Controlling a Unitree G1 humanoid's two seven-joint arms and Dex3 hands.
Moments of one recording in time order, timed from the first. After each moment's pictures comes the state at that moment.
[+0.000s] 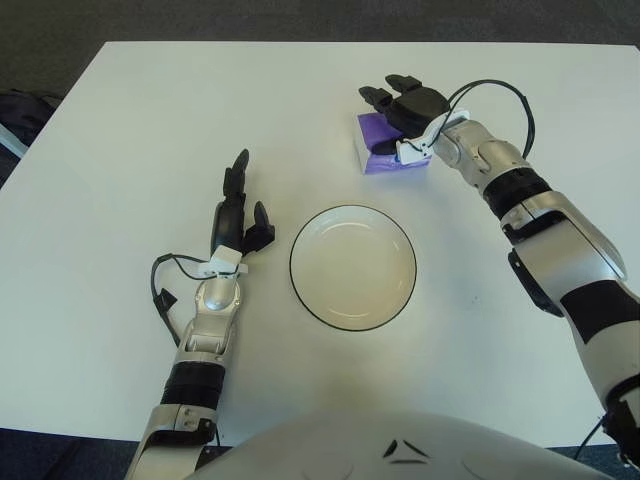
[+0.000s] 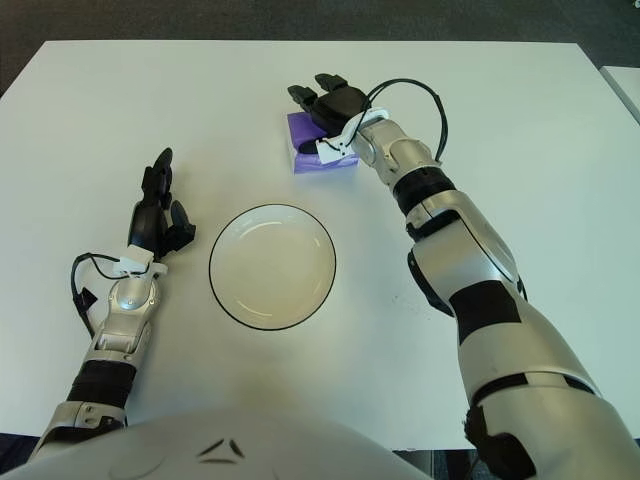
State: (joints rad) left arm -0.02 0.09 0.00 0.18 0.17 -0.44 0.14; right arm -1.13 -0.34 0.59 1.05 -0.88 -0.36 -0.10
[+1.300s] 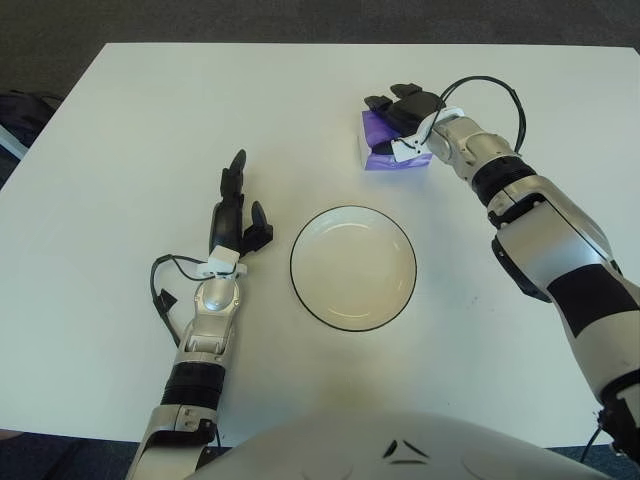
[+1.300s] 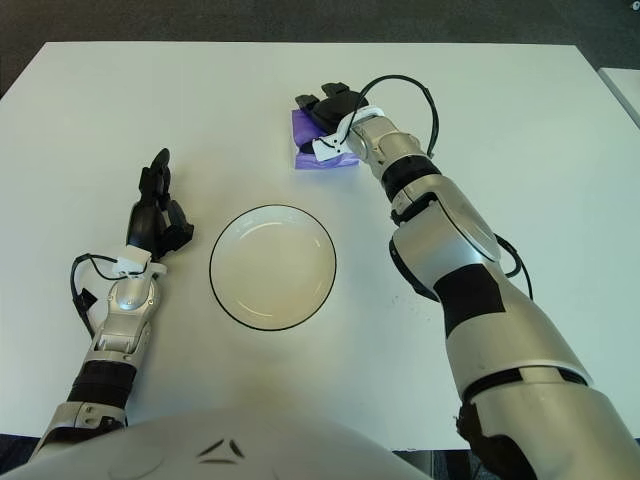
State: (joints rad) left arm -0.02 0.08 0.01 0.18 0.14 -0.44 0.14; right arm -1.23 -0.28 0.70 1.25 -0.88 -0.33 -0.03
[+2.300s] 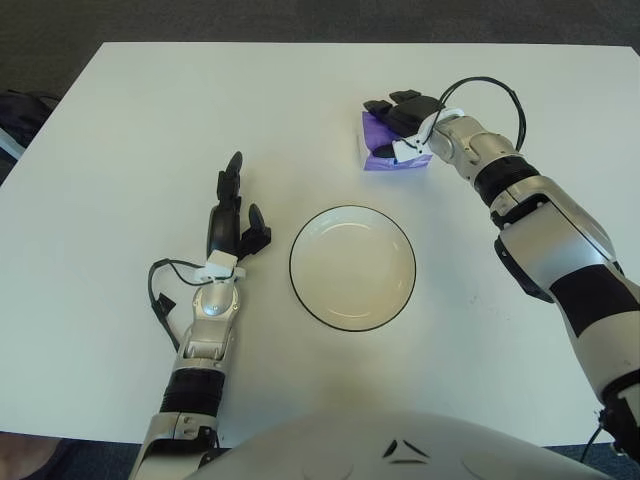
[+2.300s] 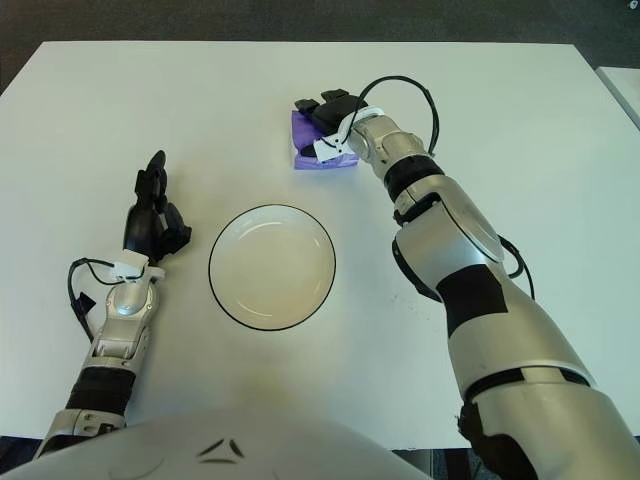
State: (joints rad) left arm 0.01 0.07 0.01 0.15 0.14 -0.42 0.15; right arm -1.22 -0.29 0.70 1.24 -0.84 -0.35 0.02
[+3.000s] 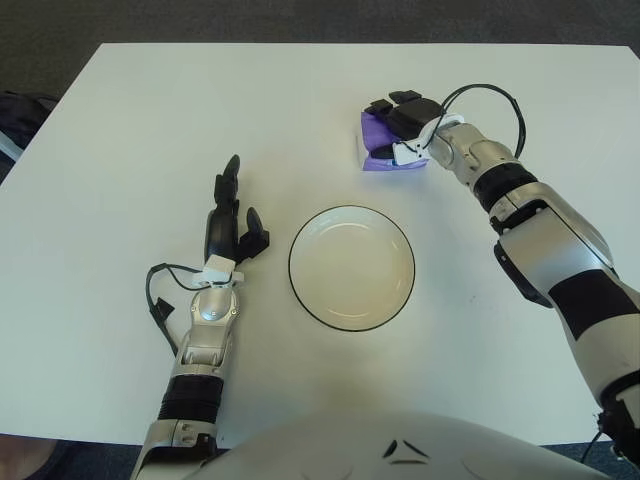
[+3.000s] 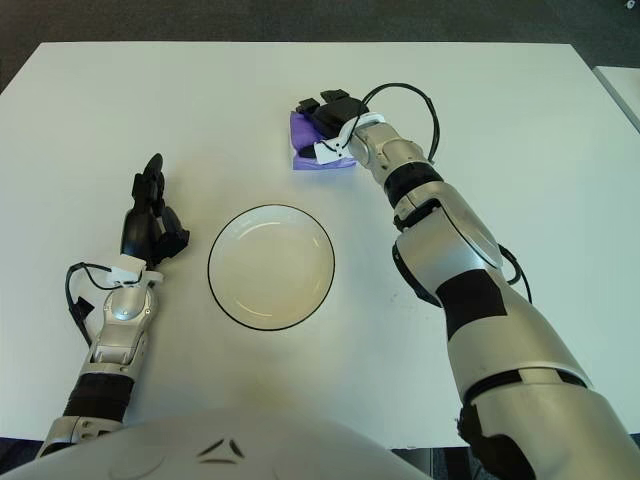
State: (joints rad) left arm 0.04 0.07 0.02 0.12 0.14 -0.41 0.16; right arm -1.18 -0.28 0.65 1.22 -0.80 -0.33 -0.04
